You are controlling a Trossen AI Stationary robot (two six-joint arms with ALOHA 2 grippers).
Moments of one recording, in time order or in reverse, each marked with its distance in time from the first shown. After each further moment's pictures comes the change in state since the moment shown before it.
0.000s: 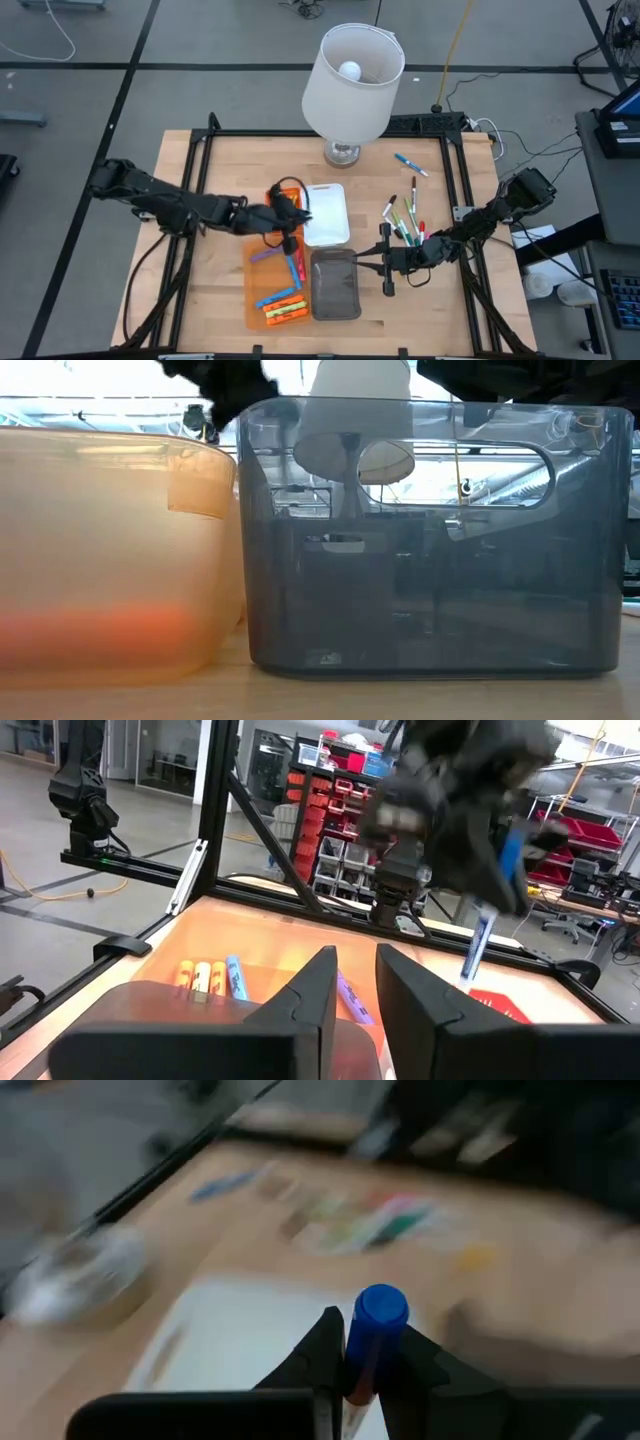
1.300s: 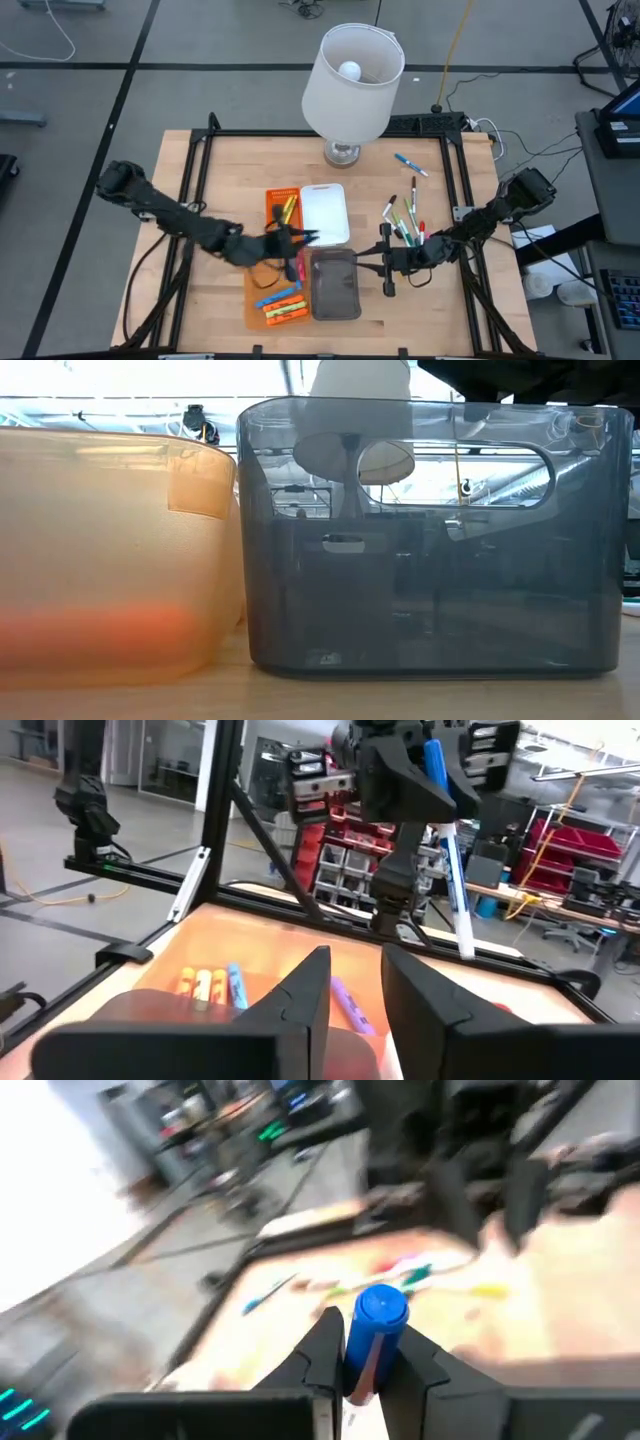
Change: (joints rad) left arm -0.250 0.078 0.102 0.130 -0.368 0.400; right arm 0.004 0.000 0.001 0.020 -0.005 -0.017
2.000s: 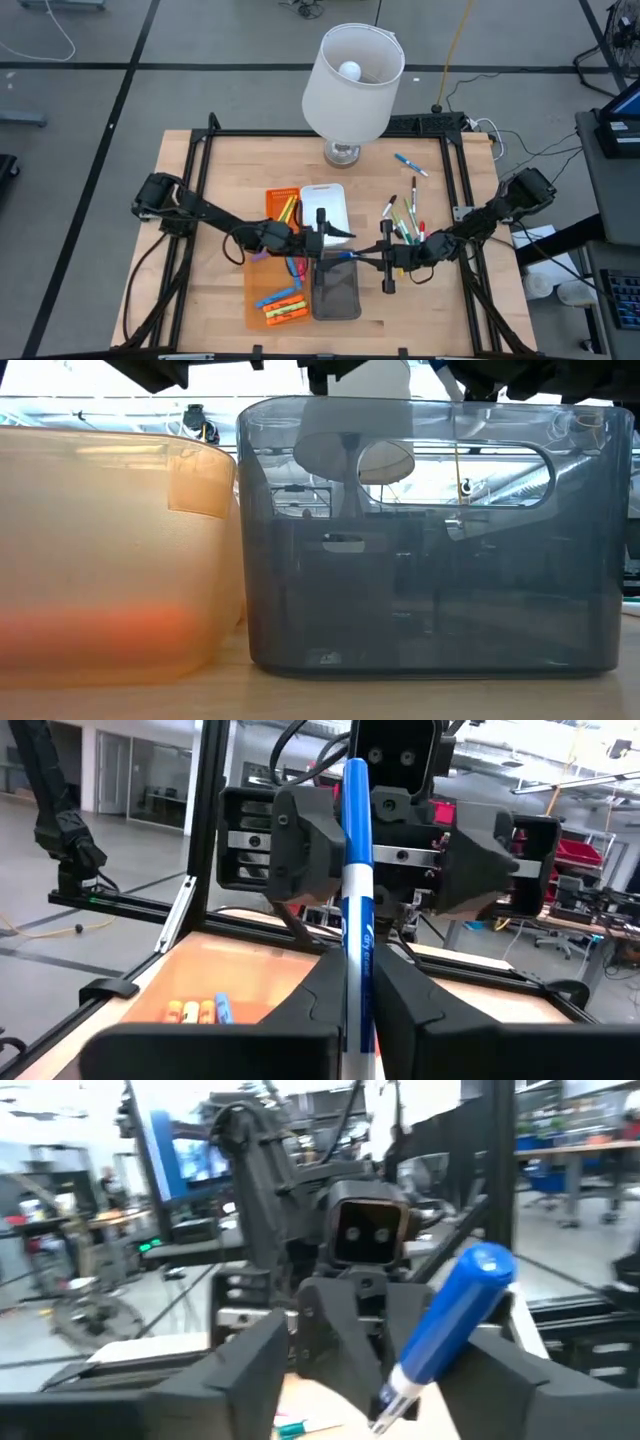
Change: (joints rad) left arm 0.190 0.360 0.000 0.787 0.573 -0.003; right arm -0.007 0.000 -0.001 0.071 0.006 -0.002
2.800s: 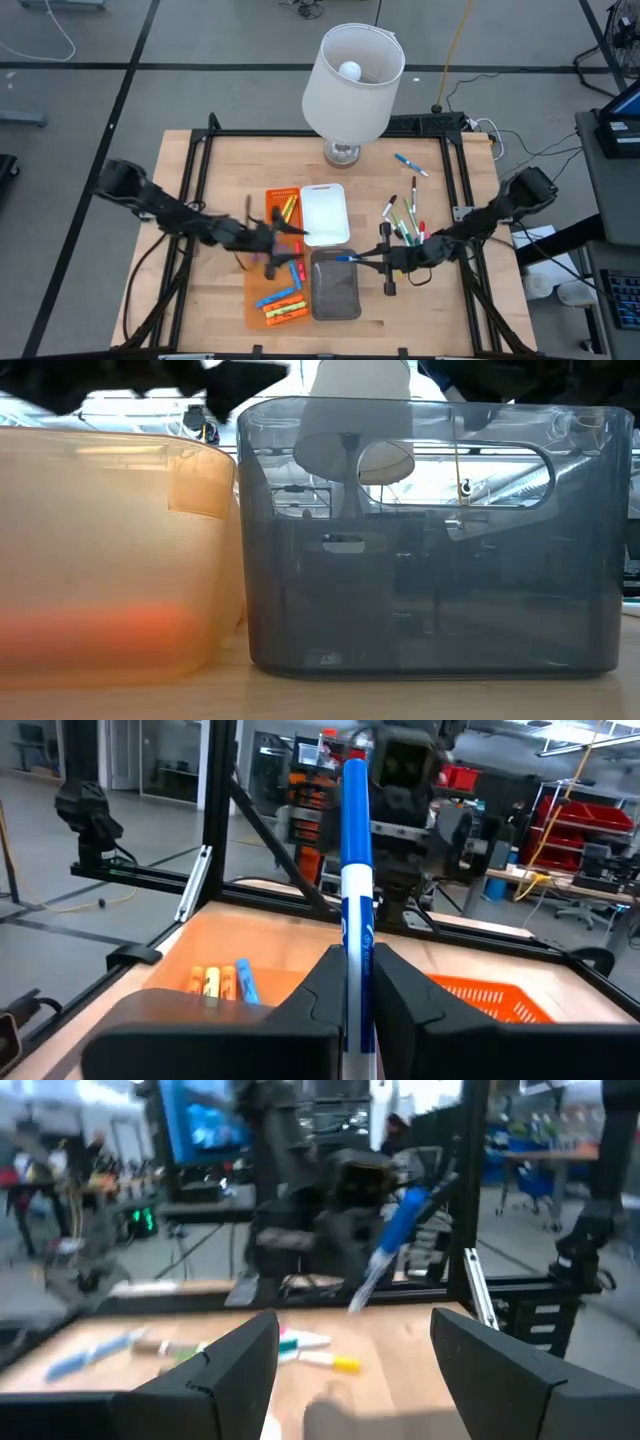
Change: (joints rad) left arm -0.087 -0.329 -0.460 0.082 -0.079 -0.098; right arm 0.000 -0.016 -0.001 -0.112 -0.005 0.071
